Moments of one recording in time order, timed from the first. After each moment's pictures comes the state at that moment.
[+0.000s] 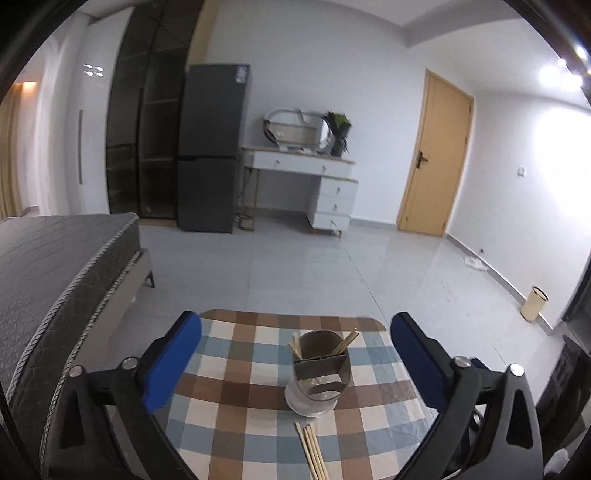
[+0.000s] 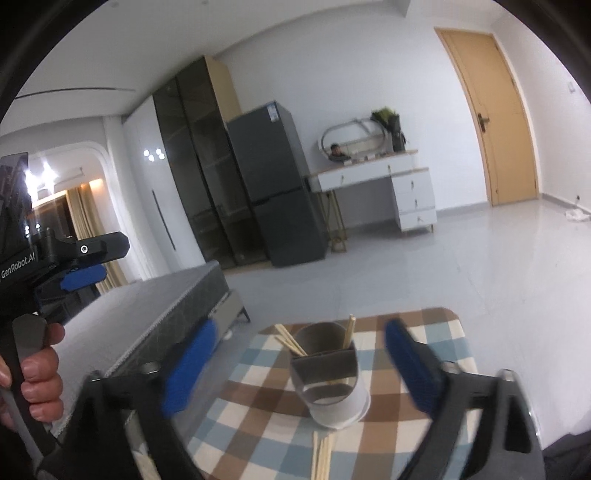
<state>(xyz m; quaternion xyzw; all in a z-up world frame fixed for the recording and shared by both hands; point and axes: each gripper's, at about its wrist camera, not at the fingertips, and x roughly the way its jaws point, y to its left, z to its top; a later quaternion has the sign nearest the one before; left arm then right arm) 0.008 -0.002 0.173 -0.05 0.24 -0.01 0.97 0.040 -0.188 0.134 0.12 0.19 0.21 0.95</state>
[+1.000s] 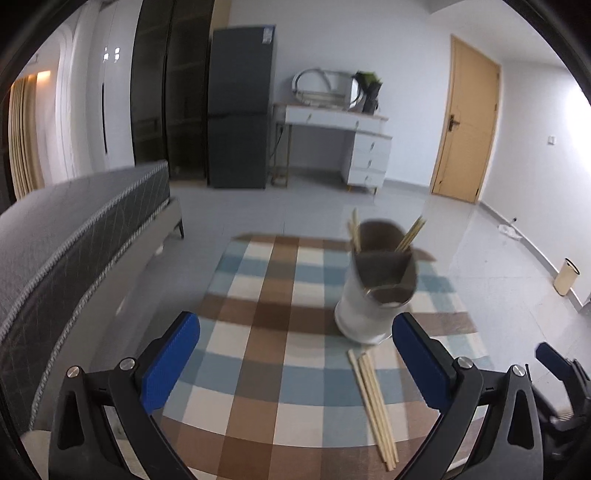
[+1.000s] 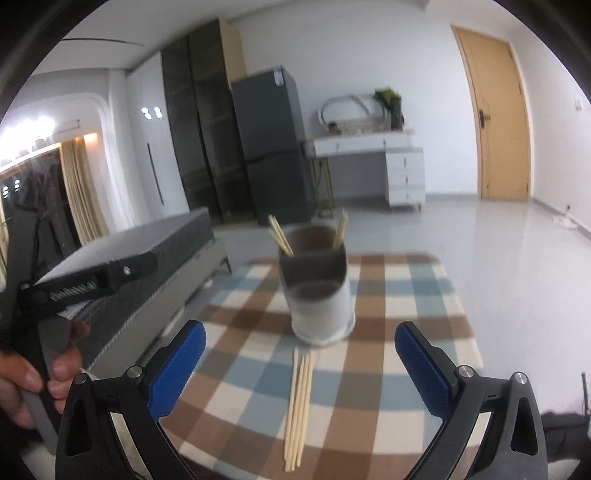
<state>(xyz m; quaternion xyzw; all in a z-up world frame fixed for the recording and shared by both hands) 0.020 0.023 0.015 -0.04 0.31 0.04 0.95 -0.011 -0.169 0.031 0.05 0.26 0.19 0.95</state>
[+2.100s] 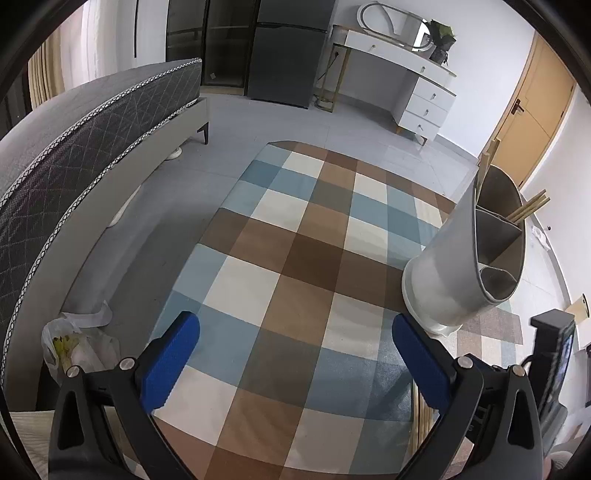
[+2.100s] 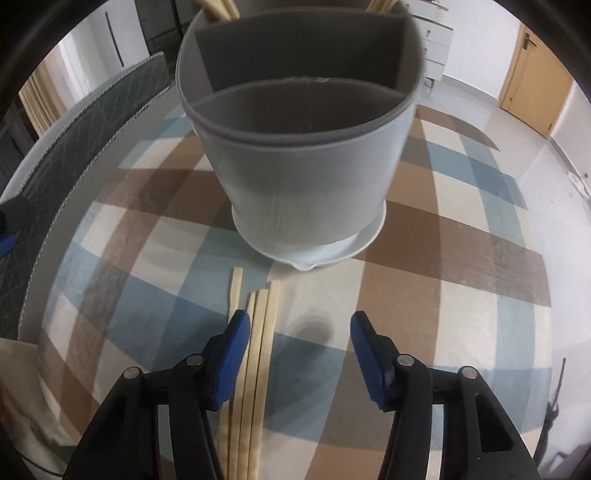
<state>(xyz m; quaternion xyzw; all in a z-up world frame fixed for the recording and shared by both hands) 0.080 0.073 -0.052 -0.13 0.44 0.10 0.88 0.149 -0.093 -0.120 -0.07 0.52 0.16 0.84</state>
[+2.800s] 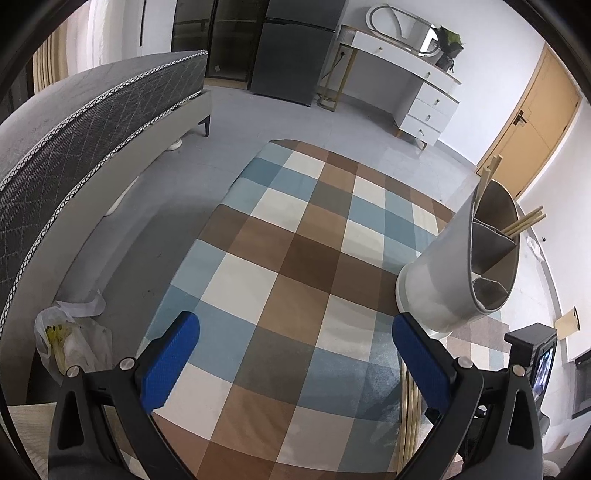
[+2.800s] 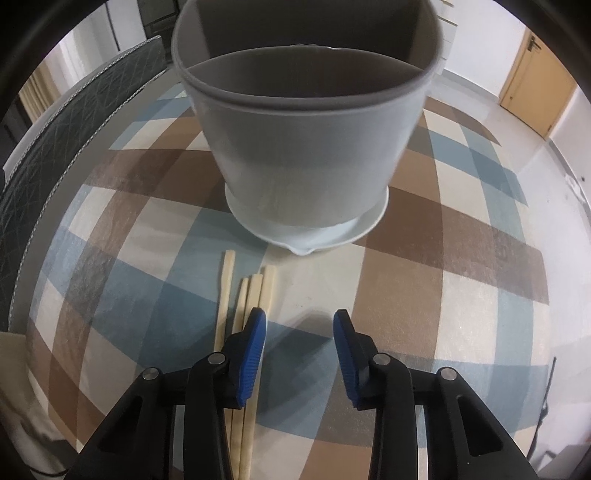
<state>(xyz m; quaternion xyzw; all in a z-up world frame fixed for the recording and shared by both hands) 0.084 0.084 -0.048 -0.16 0.45 0.10 0.87 0.140 -0.080 -0.121 -0.09 0.54 0.15 0.83</state>
